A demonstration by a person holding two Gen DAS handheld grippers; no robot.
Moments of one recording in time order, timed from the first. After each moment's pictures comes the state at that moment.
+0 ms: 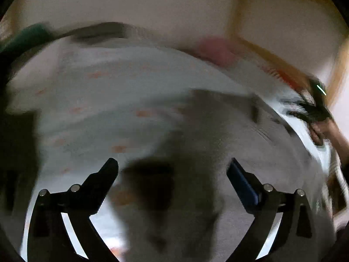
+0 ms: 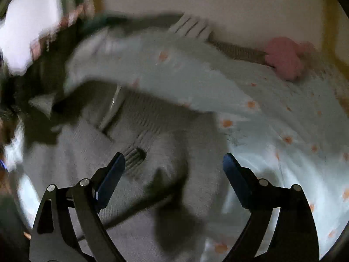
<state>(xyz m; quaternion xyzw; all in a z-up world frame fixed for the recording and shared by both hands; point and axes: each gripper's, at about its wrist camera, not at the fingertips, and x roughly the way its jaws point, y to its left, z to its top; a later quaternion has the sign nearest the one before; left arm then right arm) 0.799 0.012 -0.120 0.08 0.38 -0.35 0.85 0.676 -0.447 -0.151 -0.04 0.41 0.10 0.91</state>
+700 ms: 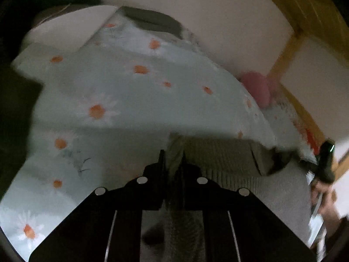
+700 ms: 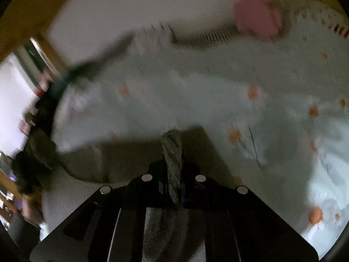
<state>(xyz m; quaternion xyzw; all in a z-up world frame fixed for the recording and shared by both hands) 0.874 0.059 -0.149 -0.13 0.40 -0.23 0.88 0.739 -0.506 -0.190 0.23 0.39 0.05 0.89</state>
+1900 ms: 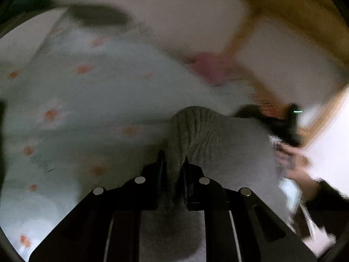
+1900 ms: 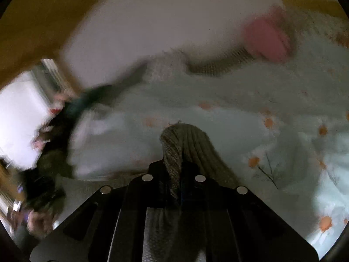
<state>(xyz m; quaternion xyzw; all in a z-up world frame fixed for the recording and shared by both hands) 0.837 0.032 -0.115 -0.07 0.43 -0.33 0.84 0.760 -0.496 -0.156 0.27 0.31 0.03 0.91</state>
